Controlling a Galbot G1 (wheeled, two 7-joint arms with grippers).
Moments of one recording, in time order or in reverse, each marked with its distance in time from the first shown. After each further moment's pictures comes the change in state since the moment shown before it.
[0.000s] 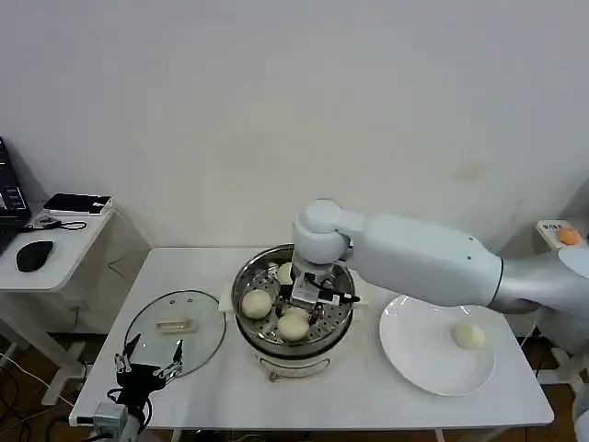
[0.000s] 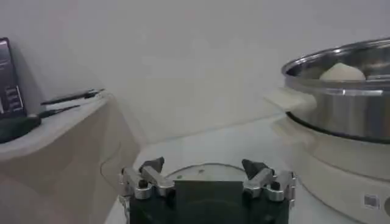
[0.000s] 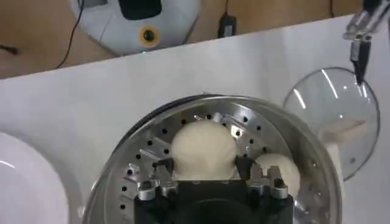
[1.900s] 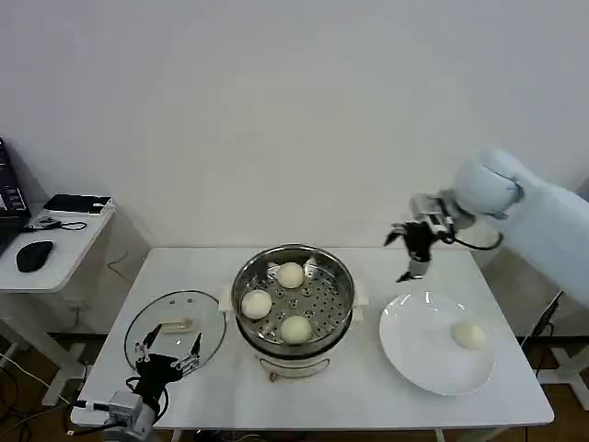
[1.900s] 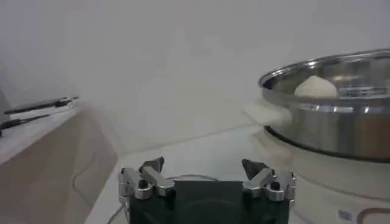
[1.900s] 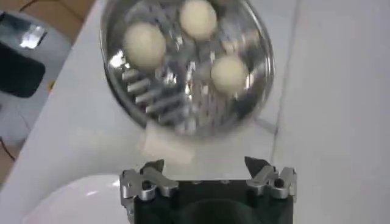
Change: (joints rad) left arm -0.047 0.036 0.075 0.010 -0.023 0.013 0.022; right arm -0.112 -0.524 0.327 -0.060 0.225 -0.599 0.052
